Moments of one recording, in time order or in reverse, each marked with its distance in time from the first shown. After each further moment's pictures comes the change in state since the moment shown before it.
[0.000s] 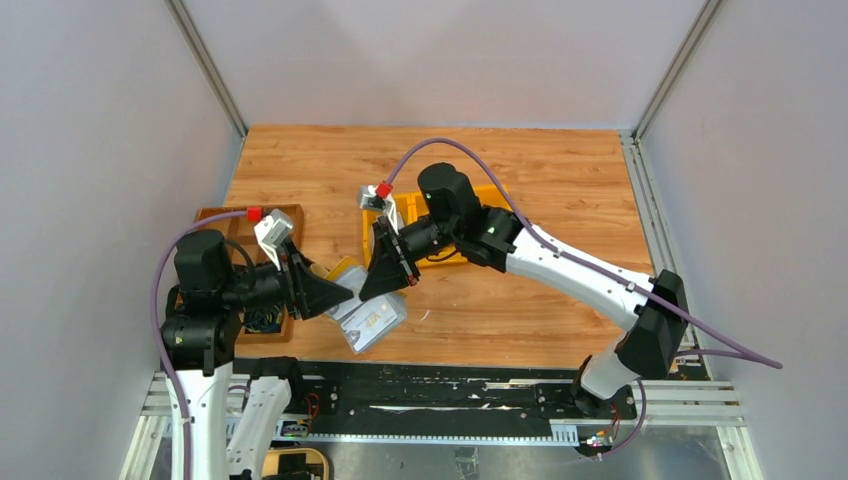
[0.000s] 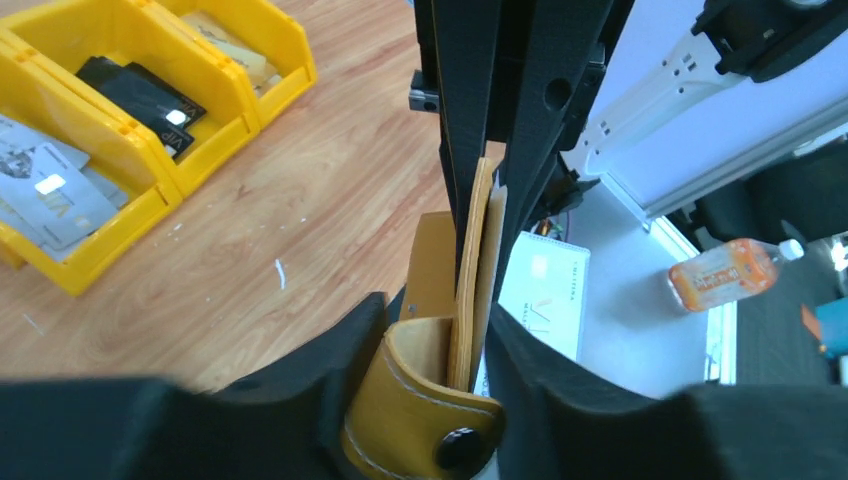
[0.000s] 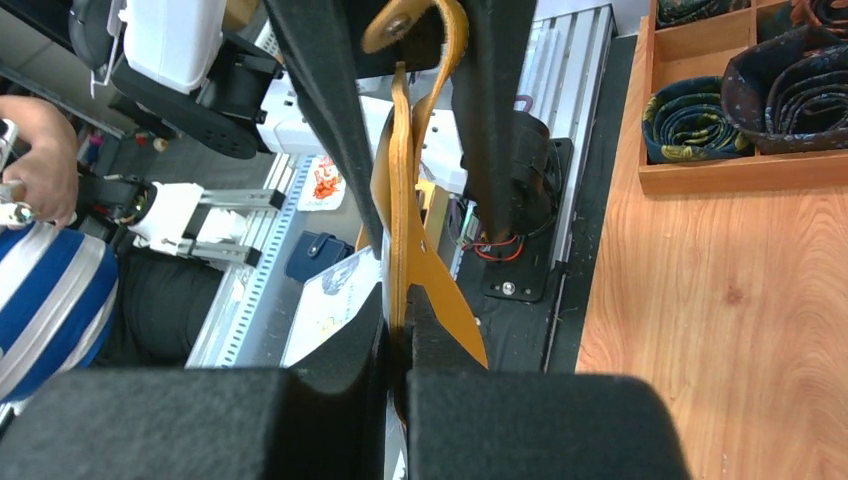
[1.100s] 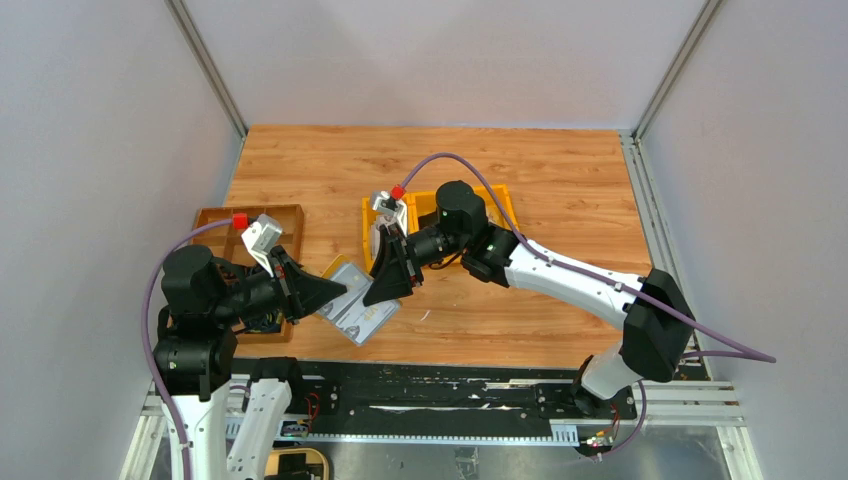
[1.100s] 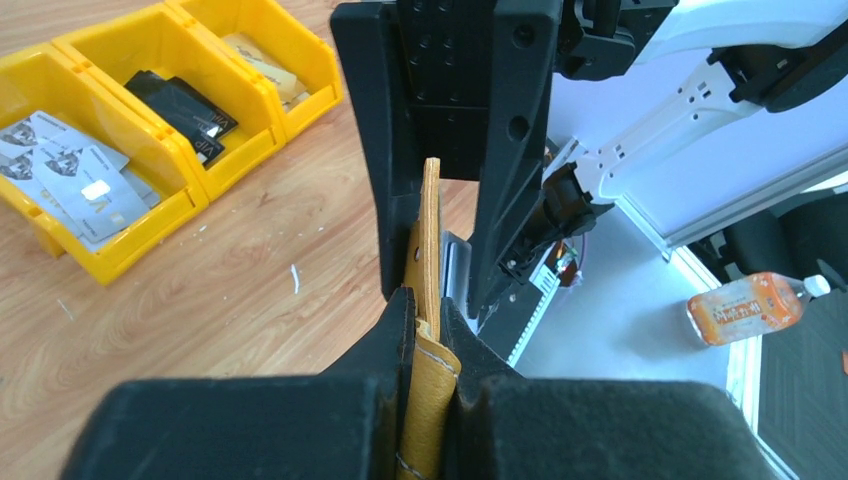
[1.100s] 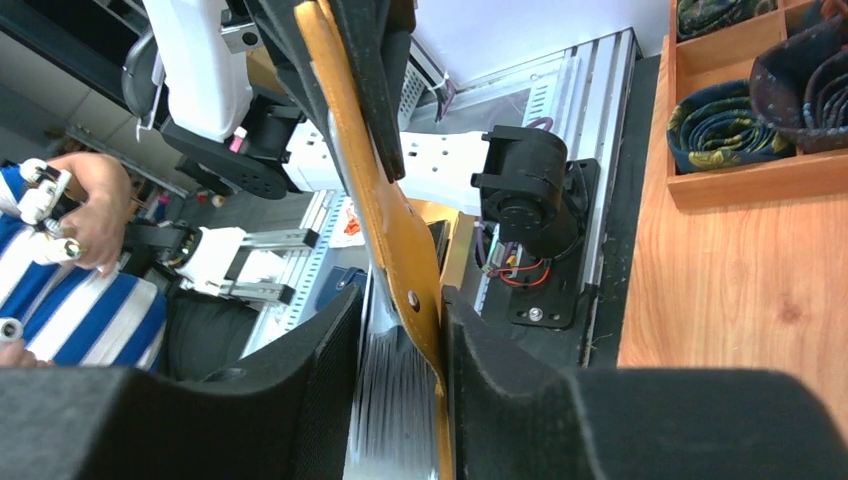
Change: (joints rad) left arm 0.000 -0.072 0.016 0.026 -0.077 -0.091; right arm -0.023 -0.018 -0.233 0.416 -0.035 0.253
